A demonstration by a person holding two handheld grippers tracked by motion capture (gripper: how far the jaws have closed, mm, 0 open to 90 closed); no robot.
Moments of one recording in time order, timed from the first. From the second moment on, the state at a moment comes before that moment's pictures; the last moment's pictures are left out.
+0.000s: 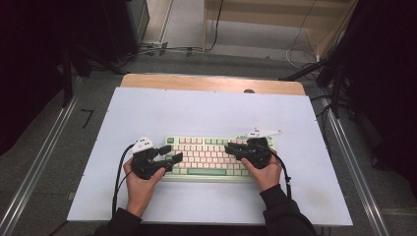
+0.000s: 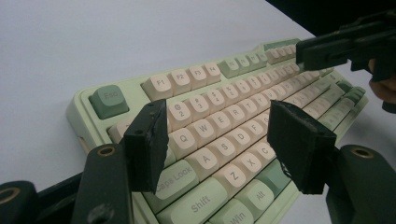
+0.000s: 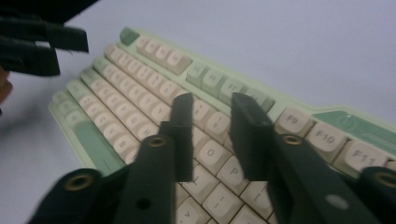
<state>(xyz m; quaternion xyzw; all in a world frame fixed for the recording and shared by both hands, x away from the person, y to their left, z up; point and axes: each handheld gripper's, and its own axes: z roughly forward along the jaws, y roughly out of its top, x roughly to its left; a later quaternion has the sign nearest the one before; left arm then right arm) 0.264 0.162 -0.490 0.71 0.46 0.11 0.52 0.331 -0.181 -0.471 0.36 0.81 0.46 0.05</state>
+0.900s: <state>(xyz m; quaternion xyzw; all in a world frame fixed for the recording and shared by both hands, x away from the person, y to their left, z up) 0.264 0.157 -0.491 0.72 0.45 0.10 0.51 0.332 -0.200 -0.461 0.40 0.77 0.48 0.06</state>
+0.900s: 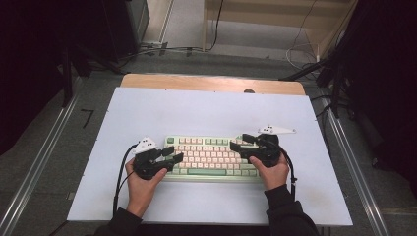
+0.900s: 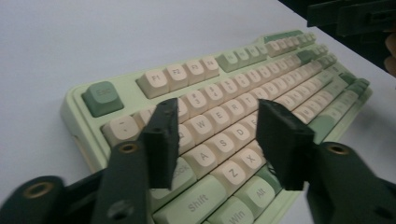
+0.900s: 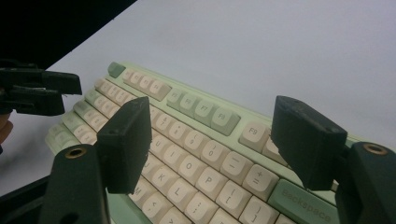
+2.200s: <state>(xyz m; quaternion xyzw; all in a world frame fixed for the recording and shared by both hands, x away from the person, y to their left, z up) 0.275 0.135 -0.501 0.77 0.43 0.11 0.47 0.331 -0.194 -0.463 0.40 0.79 0.47 0.06</state>
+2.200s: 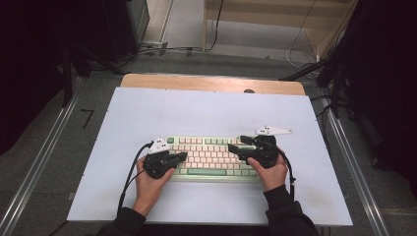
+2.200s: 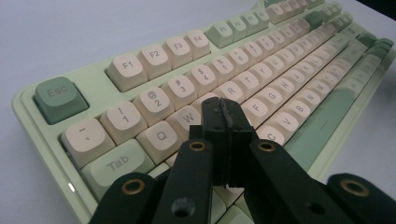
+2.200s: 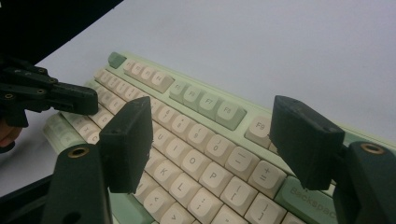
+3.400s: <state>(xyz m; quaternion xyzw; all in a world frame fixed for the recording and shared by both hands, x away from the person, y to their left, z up) 0.271 0.160 -0.488 0.71 0.45 0.13 0.53 0.330 -0.195 -0.463 0.39 0.79 0.47 0.06</state>
